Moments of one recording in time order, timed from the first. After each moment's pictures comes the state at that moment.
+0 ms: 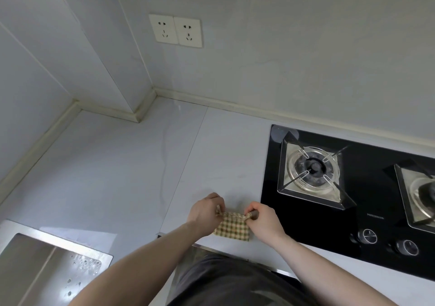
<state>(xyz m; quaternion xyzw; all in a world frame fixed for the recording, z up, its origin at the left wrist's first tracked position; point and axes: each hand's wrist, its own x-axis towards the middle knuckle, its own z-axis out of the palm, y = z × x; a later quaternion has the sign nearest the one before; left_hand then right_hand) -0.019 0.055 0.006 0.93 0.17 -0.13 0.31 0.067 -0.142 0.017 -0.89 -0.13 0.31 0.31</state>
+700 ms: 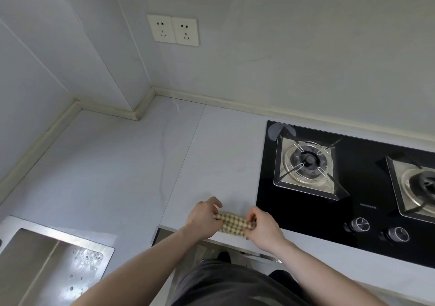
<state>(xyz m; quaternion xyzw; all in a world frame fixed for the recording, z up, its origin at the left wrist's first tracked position) -0.047 0.034 0.020 0.88 0.24 -0.19 0.37 0.032 -0.169 0.025 -0.90 -0.19 0.32 0.23</state>
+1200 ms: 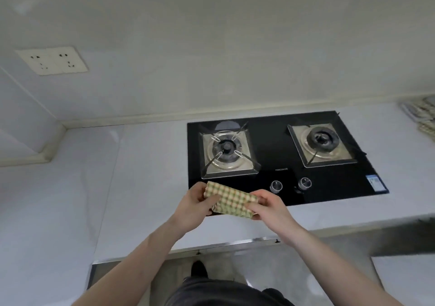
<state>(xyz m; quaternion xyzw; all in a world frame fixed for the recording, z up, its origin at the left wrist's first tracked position) 0.017 -0.122 0.128 0.73 0.17 -0.18 0.64 0.045 -0.356 0.121 -0.74 0.08 0.26 0.61</state>
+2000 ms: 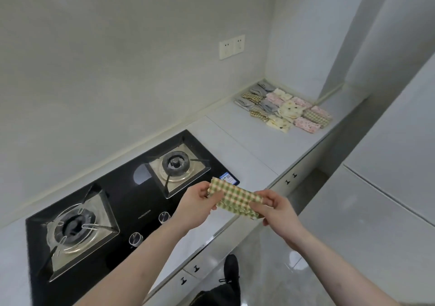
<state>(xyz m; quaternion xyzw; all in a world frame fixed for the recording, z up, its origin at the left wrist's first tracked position) 0.109 -0.573 0.193 0.80 -0.09 -0.27 0.52 -0.003 -0.779 0.172 -0.69 0.26 0.01 0.68</state>
